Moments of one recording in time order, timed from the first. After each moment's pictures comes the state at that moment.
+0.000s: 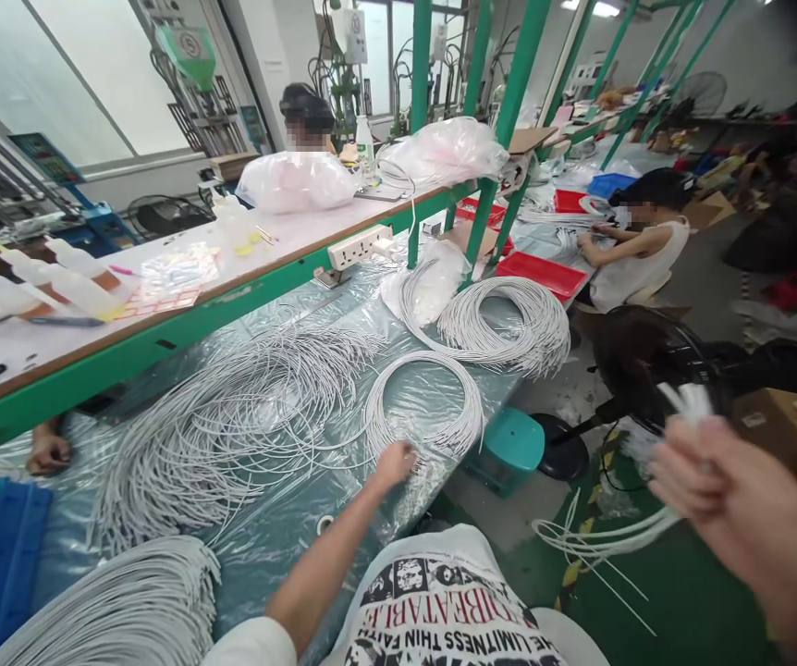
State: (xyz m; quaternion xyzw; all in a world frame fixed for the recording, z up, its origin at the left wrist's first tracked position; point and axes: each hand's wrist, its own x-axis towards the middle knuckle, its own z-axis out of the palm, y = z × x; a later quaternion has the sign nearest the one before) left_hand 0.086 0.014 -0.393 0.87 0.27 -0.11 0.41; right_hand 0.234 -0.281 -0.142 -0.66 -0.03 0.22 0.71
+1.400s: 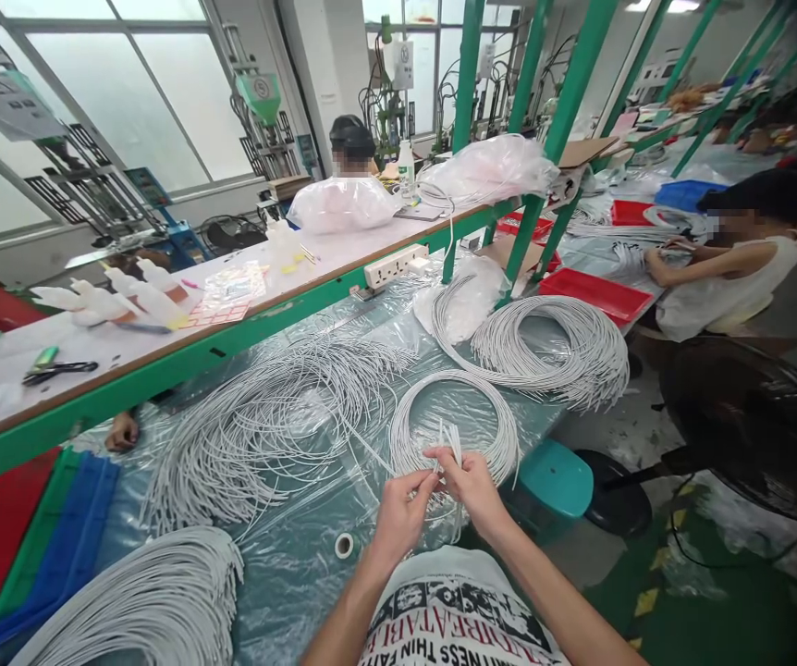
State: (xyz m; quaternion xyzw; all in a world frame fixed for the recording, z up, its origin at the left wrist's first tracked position) left_hand 0.039 -0.018 -0.267 0.76 0.27 0.20 0.55; right_hand 0.155 -0.083 -0.263 -0.57 -0.18 0.44 0.67
